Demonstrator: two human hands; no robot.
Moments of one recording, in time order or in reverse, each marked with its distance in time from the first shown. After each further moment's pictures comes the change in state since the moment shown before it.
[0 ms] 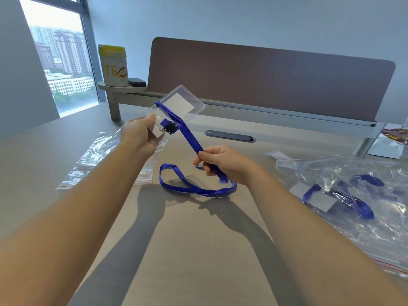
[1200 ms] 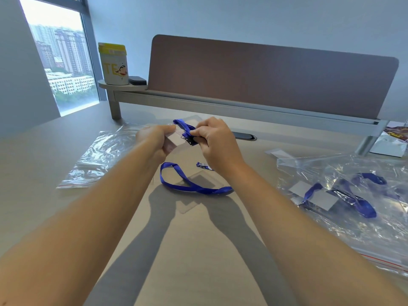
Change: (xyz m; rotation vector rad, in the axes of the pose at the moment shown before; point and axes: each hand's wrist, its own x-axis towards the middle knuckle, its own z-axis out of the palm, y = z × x) left_hand -0.003 -0.020 0.010 0.293 0.040 -0.049; right_hand 0.005 -0.018 0.019 -0.688 0.541 -0.504
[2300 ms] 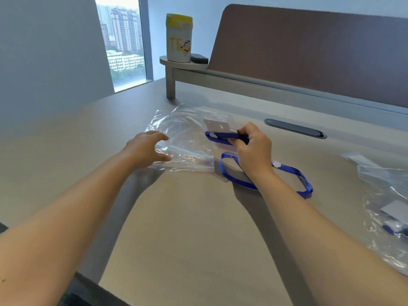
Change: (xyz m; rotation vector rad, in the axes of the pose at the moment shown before) left_hand 0.080 -0.006 -0.173 1.490 -0.058 0.434; right_hand 0.026 -0.013 0.102 0.350 0.073 0.286
